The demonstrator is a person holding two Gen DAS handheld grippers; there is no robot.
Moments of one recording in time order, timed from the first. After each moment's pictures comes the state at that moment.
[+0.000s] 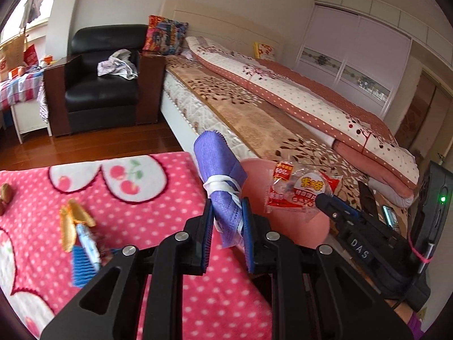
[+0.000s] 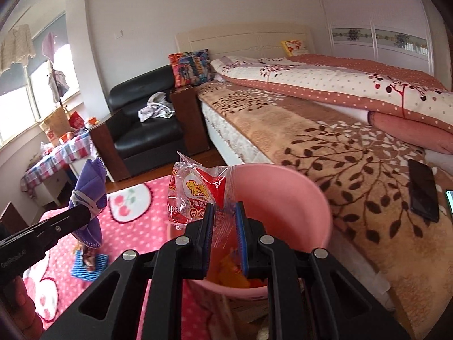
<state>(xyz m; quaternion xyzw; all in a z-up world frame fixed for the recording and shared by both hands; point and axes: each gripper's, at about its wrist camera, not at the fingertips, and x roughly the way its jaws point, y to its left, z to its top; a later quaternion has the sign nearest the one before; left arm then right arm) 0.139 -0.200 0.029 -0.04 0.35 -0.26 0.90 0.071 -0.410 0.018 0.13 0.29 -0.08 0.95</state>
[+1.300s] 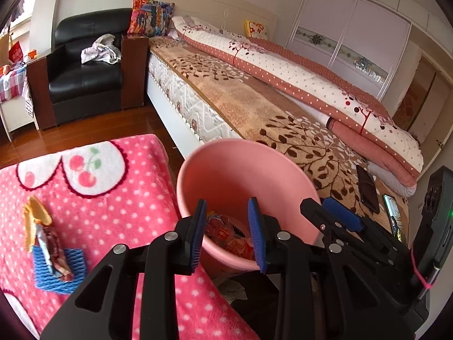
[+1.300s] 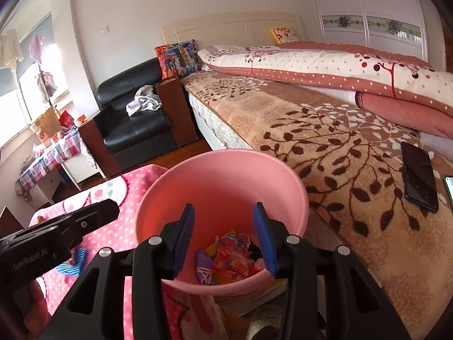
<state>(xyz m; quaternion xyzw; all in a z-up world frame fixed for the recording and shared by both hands) 0.149 -0.255 0.007 -0.02 0.38 -0.27 0.88 0.071 -0.431 -0.005 0.14 0.31 -0.08 0.94</state>
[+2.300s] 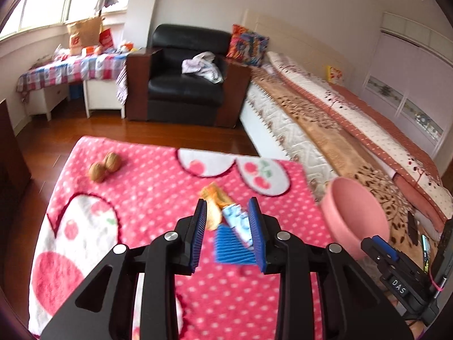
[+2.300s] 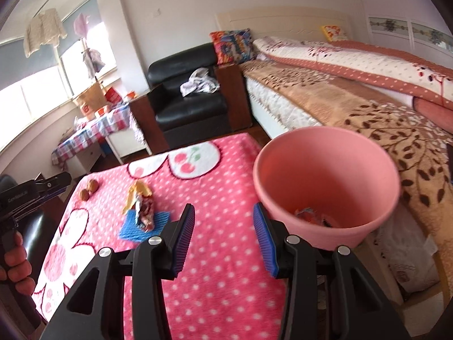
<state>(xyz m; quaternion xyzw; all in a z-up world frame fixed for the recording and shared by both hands) 0.112 -0.019 0.031 -0.09 0.35 -0.08 0.93 0.050 -0.296 0.002 0.13 0.33 0.04 0.93</state>
